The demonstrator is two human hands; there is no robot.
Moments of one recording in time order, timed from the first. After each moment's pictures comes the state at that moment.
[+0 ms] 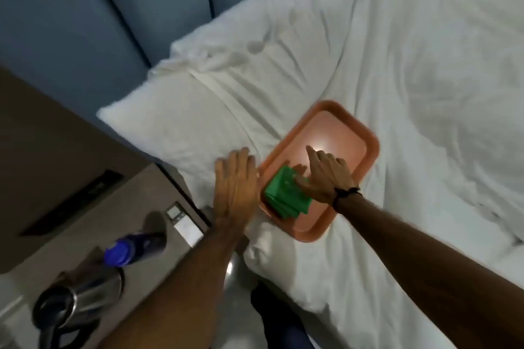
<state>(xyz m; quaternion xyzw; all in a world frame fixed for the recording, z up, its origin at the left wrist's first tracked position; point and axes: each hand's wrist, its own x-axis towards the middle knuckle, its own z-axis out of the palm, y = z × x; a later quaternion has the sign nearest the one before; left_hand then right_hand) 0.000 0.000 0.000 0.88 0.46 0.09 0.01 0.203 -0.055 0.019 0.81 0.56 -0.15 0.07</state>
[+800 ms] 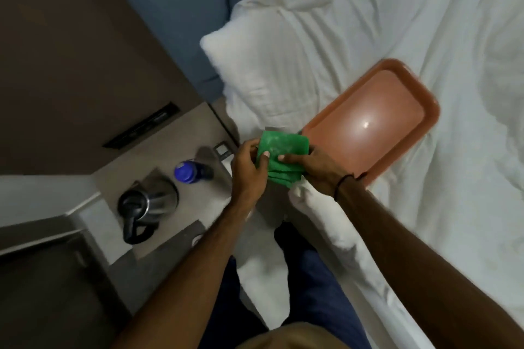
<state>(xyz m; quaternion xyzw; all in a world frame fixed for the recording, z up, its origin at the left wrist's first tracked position) -0.122 -0.047 0.033 0.54 0.64 0.26 0.49 0.042 -0.060 0.035 0.62 0.12 -0.70 -0.34</state>
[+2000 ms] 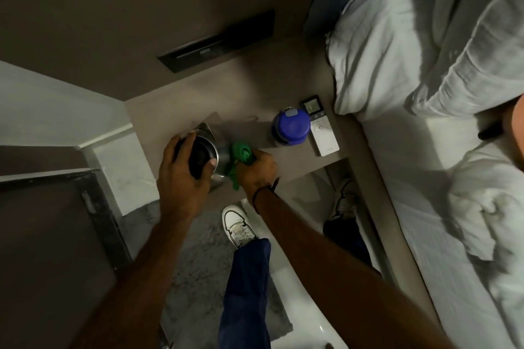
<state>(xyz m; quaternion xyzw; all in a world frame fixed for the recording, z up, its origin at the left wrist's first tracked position) -0.483 -0.067 -0.135 0.55 0.78 0.09 0.30 -0.351 -0.056 -0.171 0.80 0.23 -0.53 -0.18</state>
